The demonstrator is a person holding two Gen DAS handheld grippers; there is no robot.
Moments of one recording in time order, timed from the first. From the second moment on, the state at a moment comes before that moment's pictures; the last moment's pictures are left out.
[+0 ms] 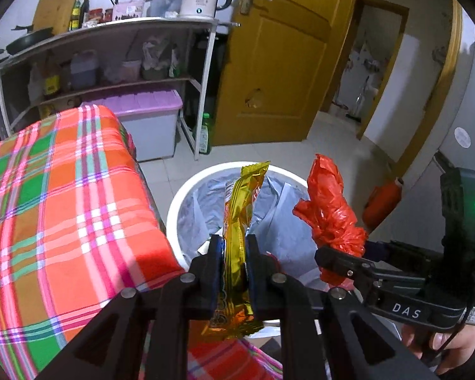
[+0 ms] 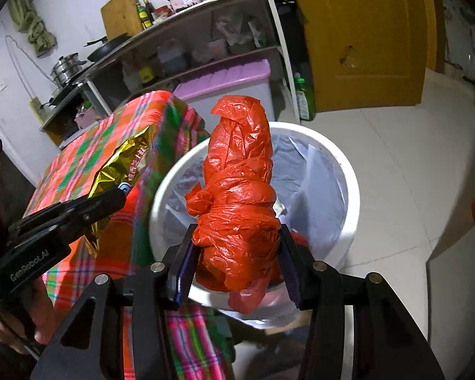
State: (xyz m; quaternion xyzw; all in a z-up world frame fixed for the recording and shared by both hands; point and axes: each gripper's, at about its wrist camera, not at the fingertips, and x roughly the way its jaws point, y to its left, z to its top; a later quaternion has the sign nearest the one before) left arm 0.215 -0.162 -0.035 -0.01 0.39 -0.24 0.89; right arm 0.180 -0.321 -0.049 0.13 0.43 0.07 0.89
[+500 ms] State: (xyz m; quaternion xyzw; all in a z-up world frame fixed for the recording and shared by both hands) left arm 0.222 -0.161 -0.043 -0.02 0.41 -0.24 0.88; right arm 0.188 -0.334 -0.061 0.15 0.43 0.05 0.89
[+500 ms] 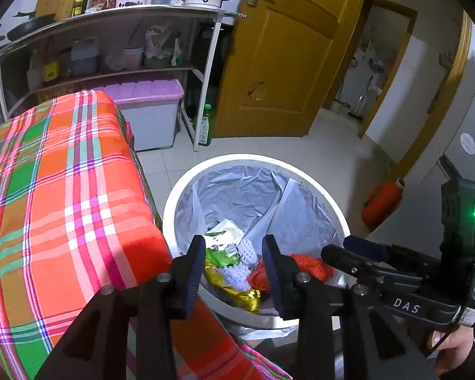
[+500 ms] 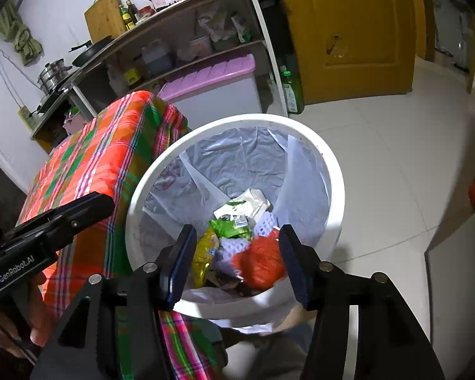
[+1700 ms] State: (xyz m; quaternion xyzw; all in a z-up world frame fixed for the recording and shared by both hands) left arm 0.041 -0.057 0.033 -0.02 0.29 -0.14 0.94; right arm 0.042 -0.244 0.029 0.05 0.31 0.11 0.94
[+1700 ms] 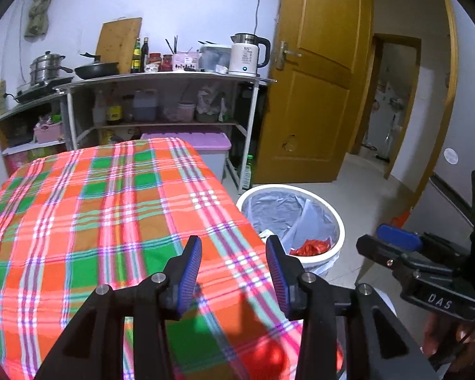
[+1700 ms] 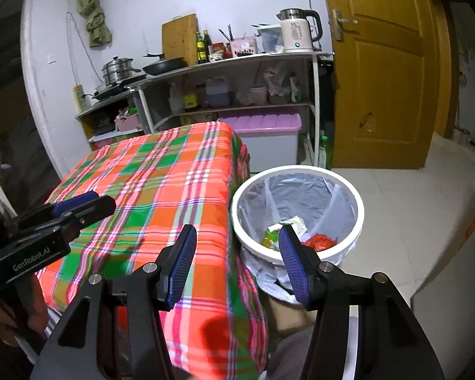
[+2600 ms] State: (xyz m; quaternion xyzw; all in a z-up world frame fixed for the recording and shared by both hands) left arm -0.023 -0.039 0.025 -0.03 0.29 -0.12 0.95; right arm -0.003 -0.219 0.028 0.02 0.29 0.13 0.95
